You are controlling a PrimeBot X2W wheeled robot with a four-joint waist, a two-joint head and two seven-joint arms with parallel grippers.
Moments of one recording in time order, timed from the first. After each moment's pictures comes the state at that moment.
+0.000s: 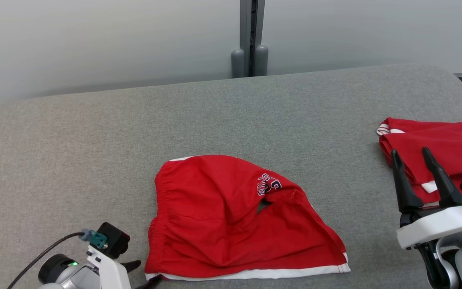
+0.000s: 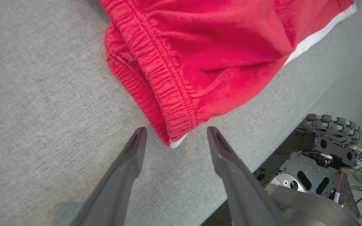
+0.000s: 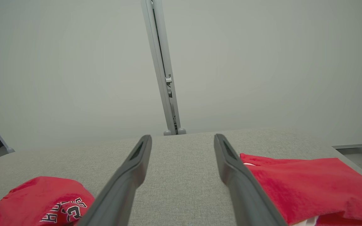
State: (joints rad) left arm -0.24 0.64 -0.79 0.13 -0.85 -0.11 0.47; right arm -0.18 -0.20 0.08 0.18 0.38 0.13 -0.16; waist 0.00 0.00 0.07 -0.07
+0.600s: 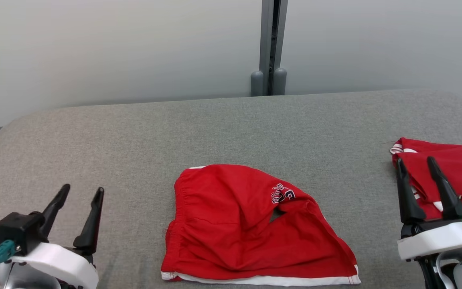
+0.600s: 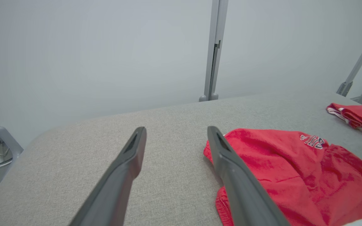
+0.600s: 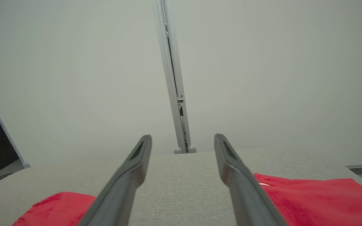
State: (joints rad) left arm -0.08 0.67 -0.49 -0.11 -0.75 0.25 -0.04; right arm -0.13 -0.17 0.05 0.16 0.37 0.13 -0.21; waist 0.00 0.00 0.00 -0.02
